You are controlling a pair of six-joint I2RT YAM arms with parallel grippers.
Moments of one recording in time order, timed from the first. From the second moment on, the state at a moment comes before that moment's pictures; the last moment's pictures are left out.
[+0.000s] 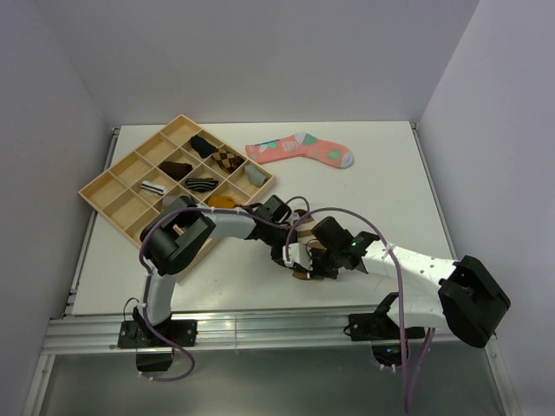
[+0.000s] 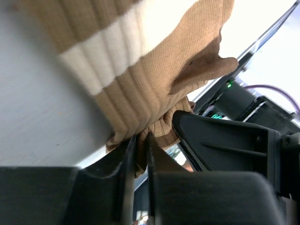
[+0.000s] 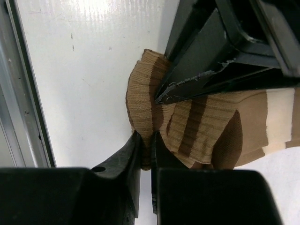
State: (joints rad) left arm -0.84 2.04 1.17 -0.21 0.70 -0.94; right arm 0.75 1.21 0.56 -0.49 -0.33 -0.75
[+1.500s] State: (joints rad) left arm -0.97 1.89 0.78 0.79 0.23 -0.59; right arm 0.19 2.04 1.14 -1.27 -0.70 -0.94
